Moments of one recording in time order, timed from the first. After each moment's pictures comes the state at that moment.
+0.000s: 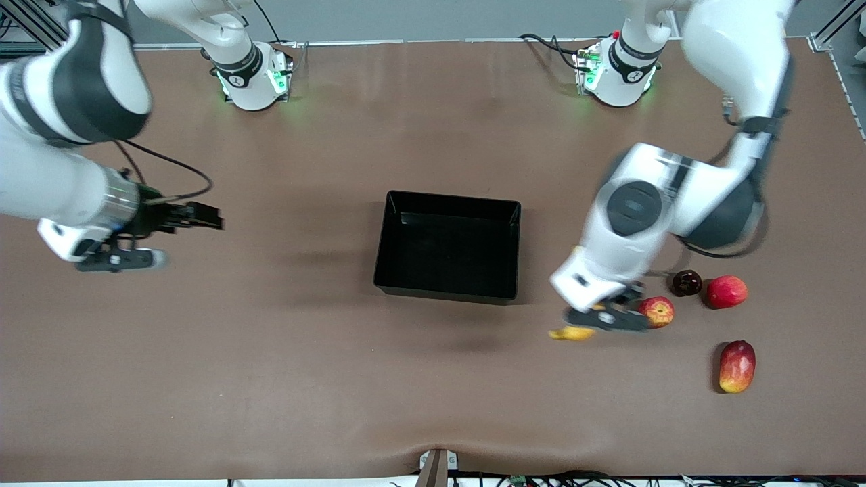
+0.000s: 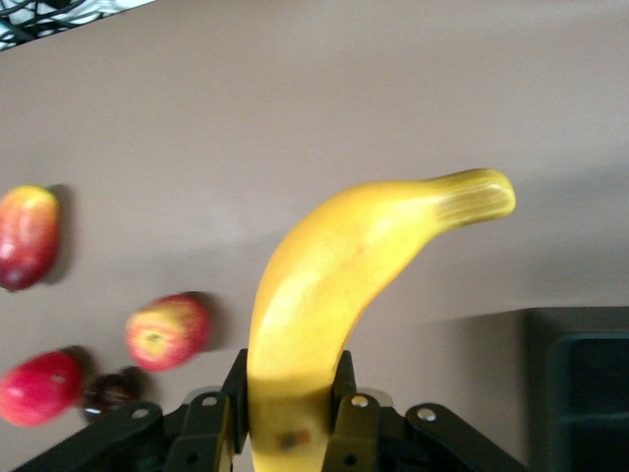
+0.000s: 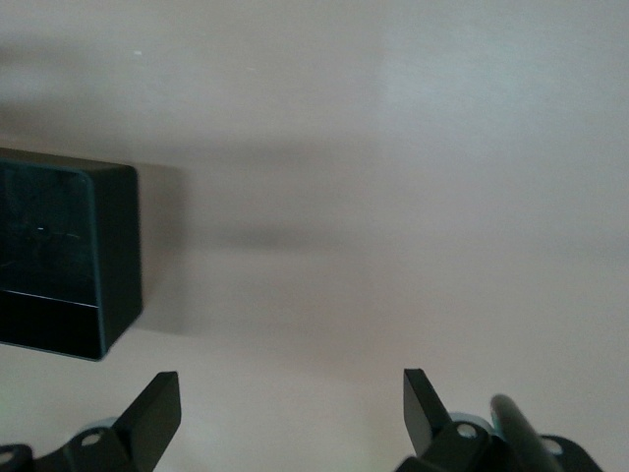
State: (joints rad) left arm -0.04 0.57 -0.38 -1.37 0.43 1.92 -0.31; right arm 0.25 0.24 -0.09 -1.56 0.19 1.64 0.08
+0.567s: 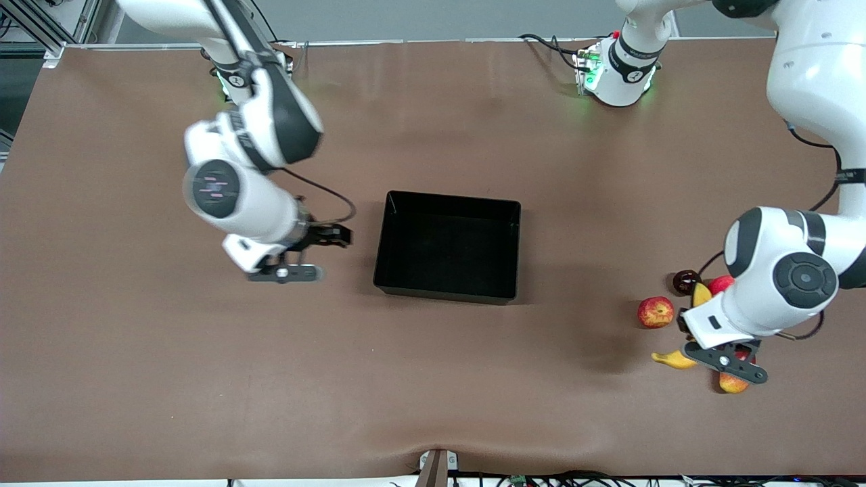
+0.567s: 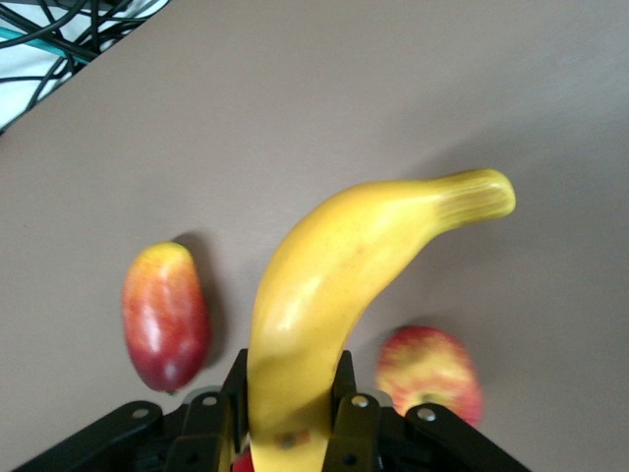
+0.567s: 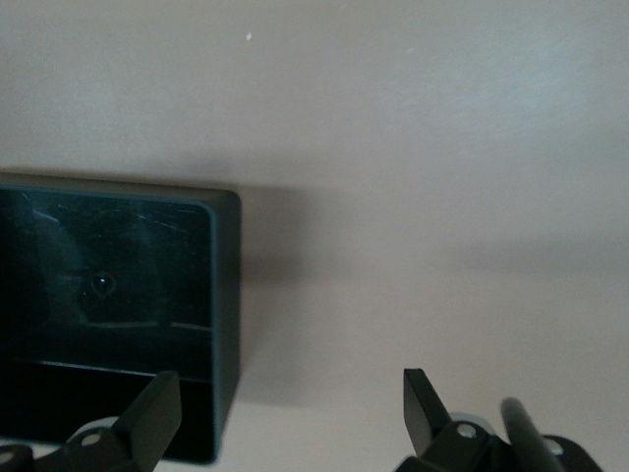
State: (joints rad) left arm 0.25 0.71 -0.37 -1.39 0.48 2.14 0.24; right arm 0.54 0.43 -0.09 -1.57 0.20 1.90 0.43
